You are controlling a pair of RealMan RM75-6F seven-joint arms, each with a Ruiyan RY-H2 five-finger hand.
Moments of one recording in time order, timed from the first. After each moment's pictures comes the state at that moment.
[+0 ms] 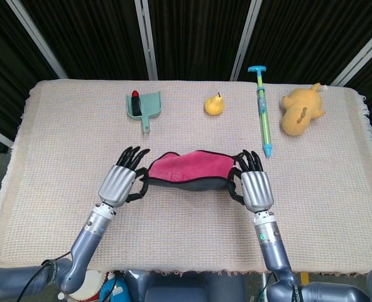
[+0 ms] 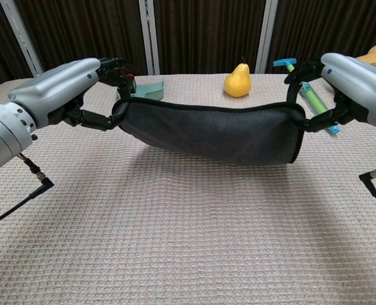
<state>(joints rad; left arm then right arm) -0.67 -1.66 -0.10 -1.56 1.32 1.32 0.28 0.57 -1.63 0.13 -1.68 -1.18 1.45 -0.37</state>
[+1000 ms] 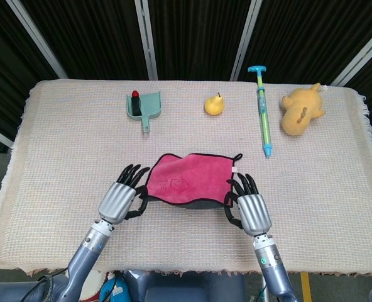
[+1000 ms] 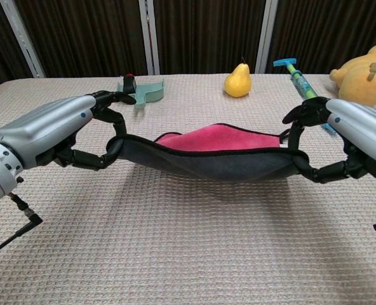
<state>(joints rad) -0.56 -1.68 -0.04 -1.58 1.40 1.32 0.31 0.42 -1.66 0.02 -1.69 -1.34 1.45 -0.37</state>
